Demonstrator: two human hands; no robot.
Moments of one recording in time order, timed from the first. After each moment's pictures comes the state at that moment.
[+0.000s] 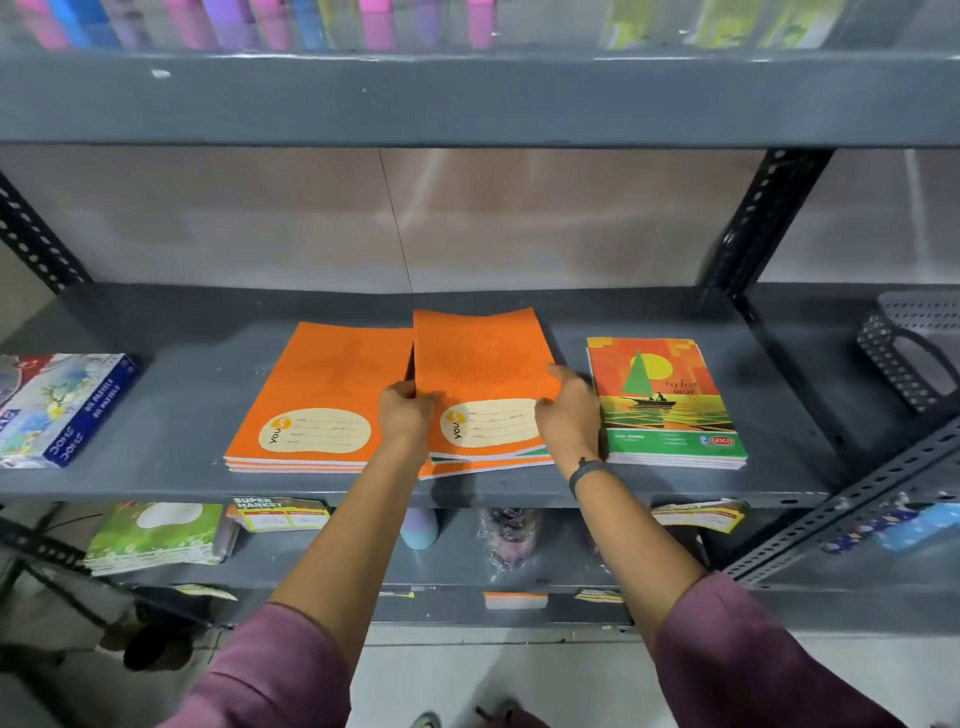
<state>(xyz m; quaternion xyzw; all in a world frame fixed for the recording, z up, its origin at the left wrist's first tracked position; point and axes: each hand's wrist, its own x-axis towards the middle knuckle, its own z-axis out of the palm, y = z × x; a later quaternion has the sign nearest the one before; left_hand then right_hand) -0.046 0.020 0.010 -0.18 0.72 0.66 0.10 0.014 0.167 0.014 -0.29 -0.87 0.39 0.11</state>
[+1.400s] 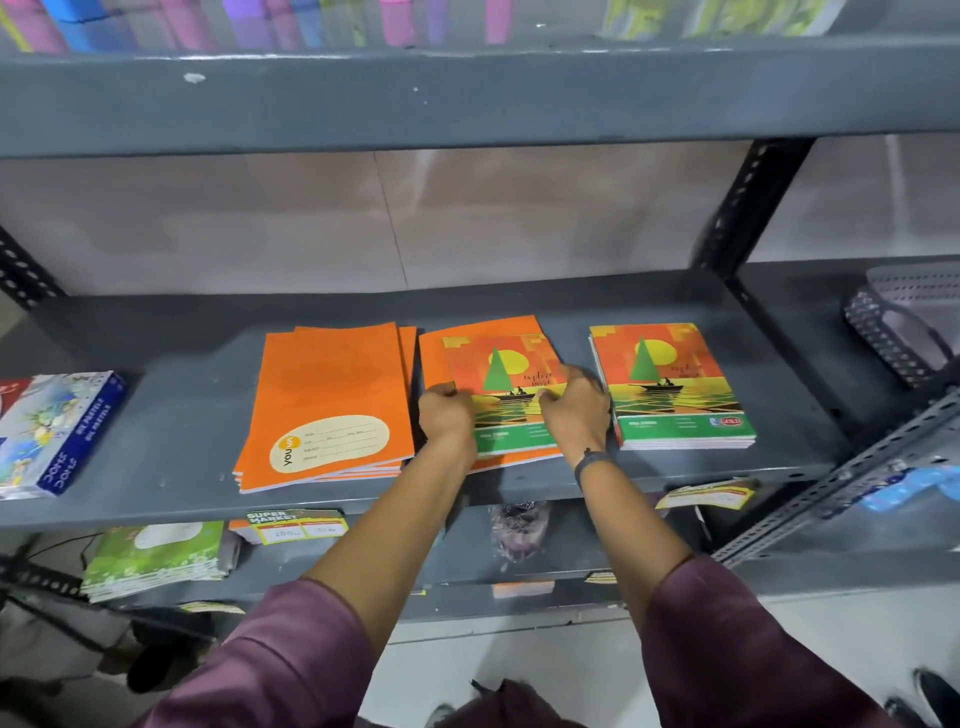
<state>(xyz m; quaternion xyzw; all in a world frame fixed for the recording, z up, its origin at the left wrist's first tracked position) -0.047 0.047 -0.002 -0.22 0.70 0.67 0.12 0.007 0.157 0.005 -0.34 -0.86 0.36 0.10</state>
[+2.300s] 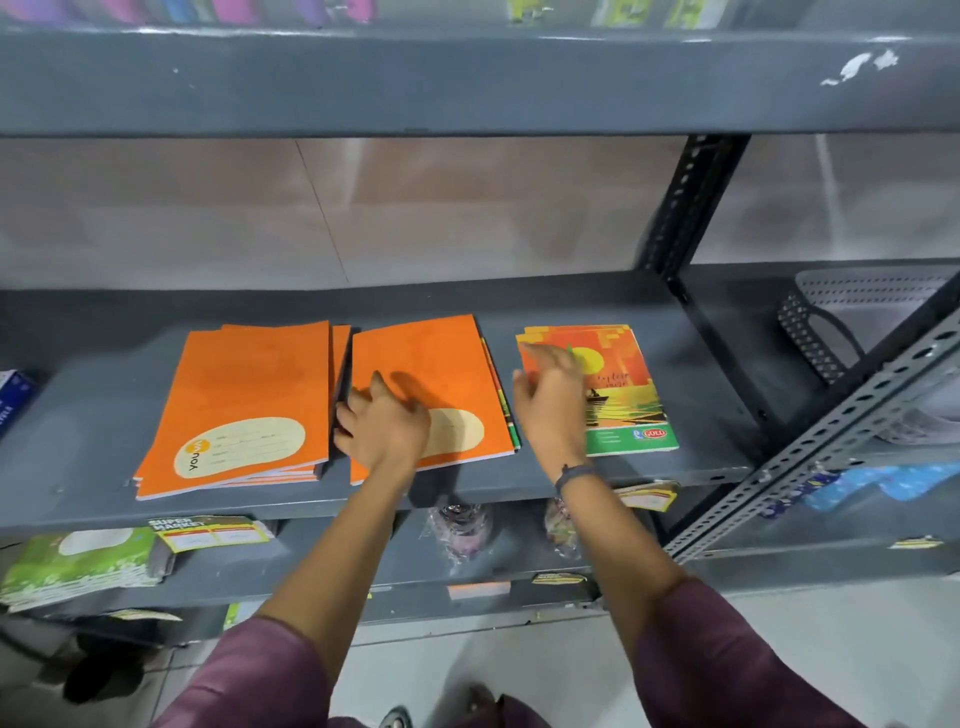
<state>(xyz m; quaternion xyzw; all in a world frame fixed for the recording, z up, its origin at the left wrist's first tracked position) -0.024 0.071 -0.008 -0.11 0.95 0.29 0.04 0.033 0.214 0.013 -0.23 -0.90 0.31 0.21</state>
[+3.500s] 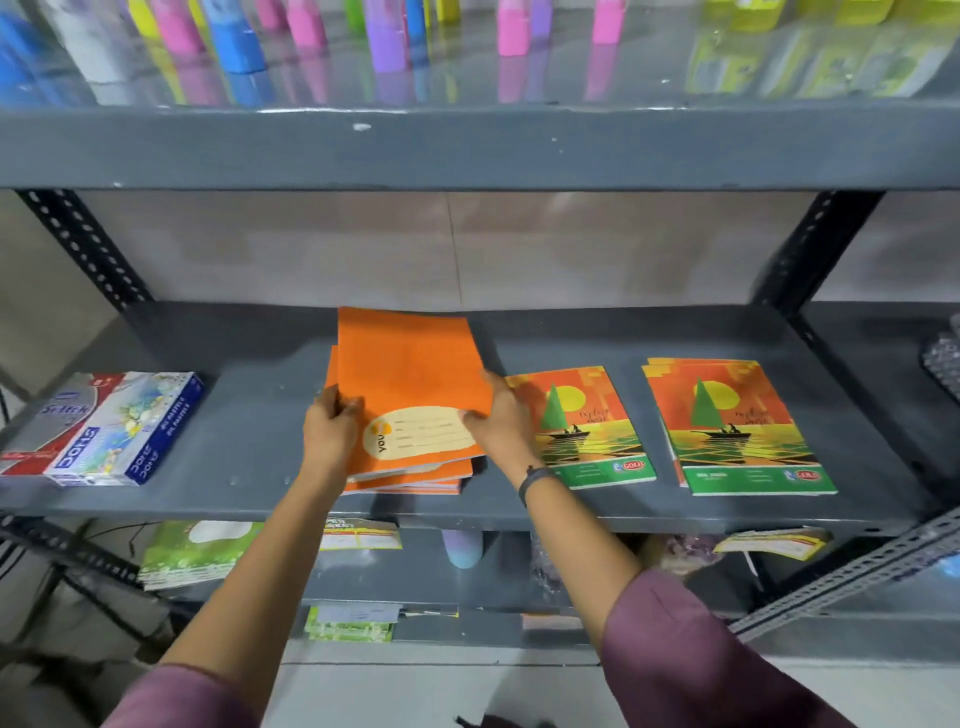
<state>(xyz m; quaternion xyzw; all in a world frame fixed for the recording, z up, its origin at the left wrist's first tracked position) -0.094 -0.130 0.007 -0.10 0.78 0.62 0.00 -0.043 0.045 0.018 -0.17 -0.87 0.46 0.02</state>
